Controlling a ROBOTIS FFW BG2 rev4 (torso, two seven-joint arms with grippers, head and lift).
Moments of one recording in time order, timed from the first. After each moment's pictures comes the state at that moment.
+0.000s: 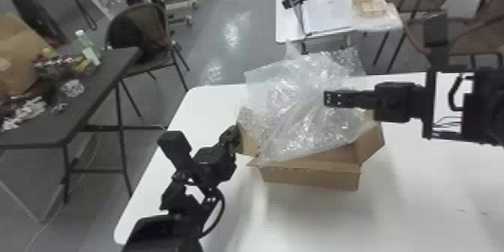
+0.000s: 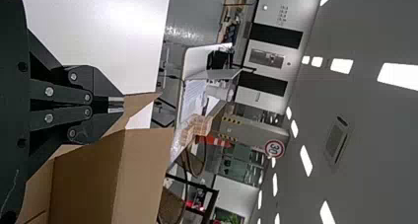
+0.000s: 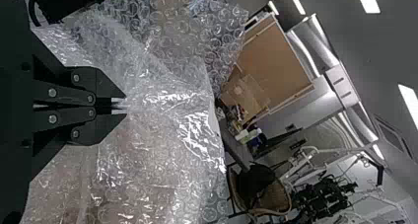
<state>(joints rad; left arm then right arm) 0.21 0.05 0.21 -1.80 0.29 0.16 -0.31 -0.38 0.00 0.15 -1.72 -0.33 1.09 0.91</state>
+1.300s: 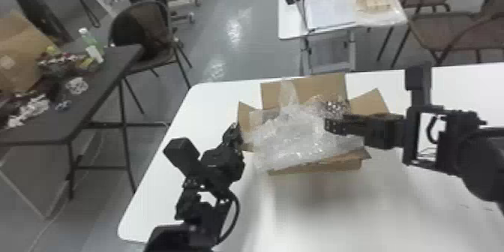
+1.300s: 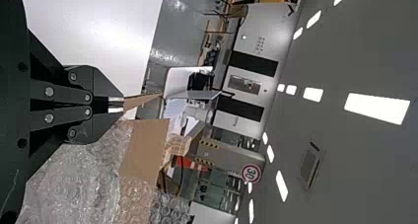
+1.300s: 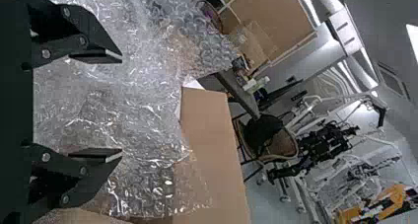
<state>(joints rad) 0.27 0.08 0.10 -1.79 0.35 -0.02 -0.11 -0.33 0.00 0.22 -1.46 -0.33 0.78 0.71</state>
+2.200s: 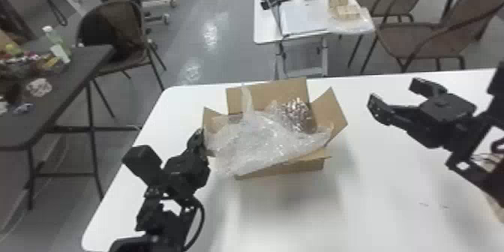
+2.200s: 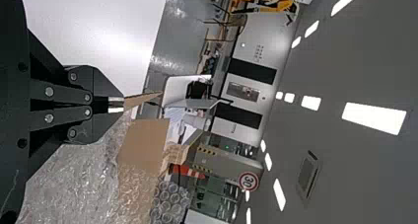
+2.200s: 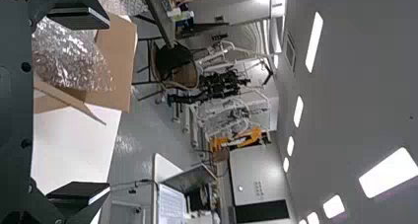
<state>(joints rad) 0.28 0.08 0.13 -1.80 0.37 -0.02 -0.11 0.03 0.00 0.00 -1.95 -0.15 0.44 0.61</state>
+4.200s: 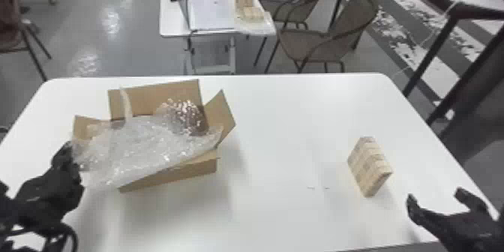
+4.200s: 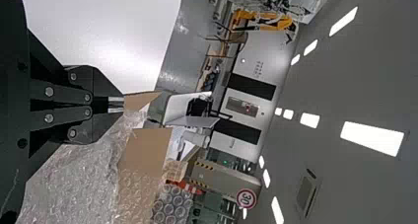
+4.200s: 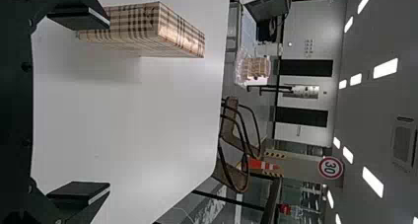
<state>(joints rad) 0.34 0.07 0.18 -1.80 0.41 -0.05 -0.11 0.44 0.00 -0.52 -1.87 0.00 0.09 0.57</state>
